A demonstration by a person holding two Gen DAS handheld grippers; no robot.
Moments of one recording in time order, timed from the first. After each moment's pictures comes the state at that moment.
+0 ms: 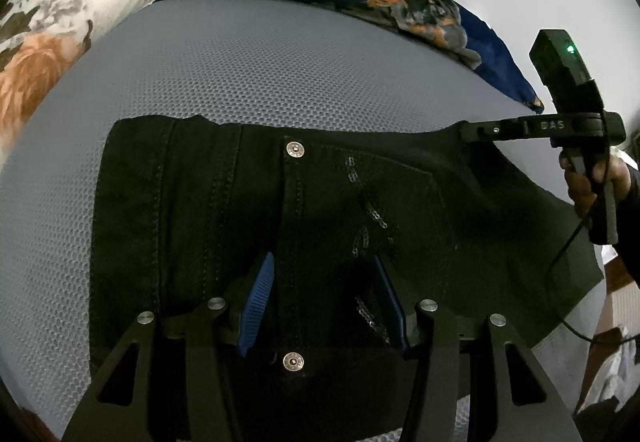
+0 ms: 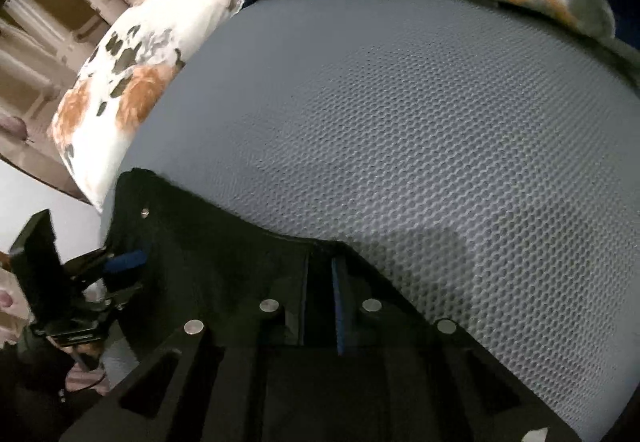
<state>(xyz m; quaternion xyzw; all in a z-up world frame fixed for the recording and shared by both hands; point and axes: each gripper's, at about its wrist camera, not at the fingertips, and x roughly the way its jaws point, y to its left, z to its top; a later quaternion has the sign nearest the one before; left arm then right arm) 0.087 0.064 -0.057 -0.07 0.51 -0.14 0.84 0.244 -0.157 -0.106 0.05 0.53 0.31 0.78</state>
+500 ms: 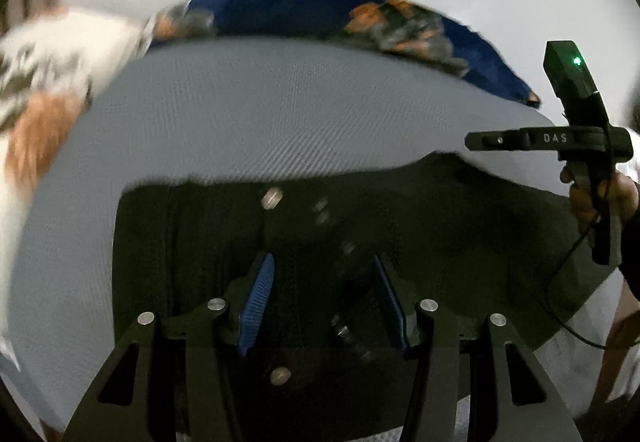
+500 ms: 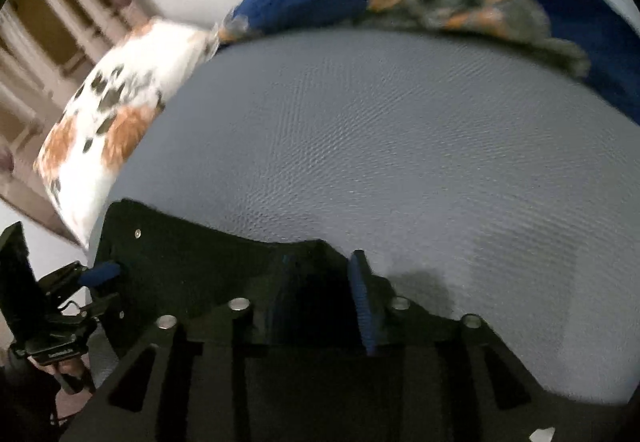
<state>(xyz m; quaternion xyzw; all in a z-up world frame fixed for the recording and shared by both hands) 0.083 0.040 -0.027 0.00 0.46 -0.15 0.88 0.206 -0.214 -0.081 0.08 0.48 0.23 0.84</state>
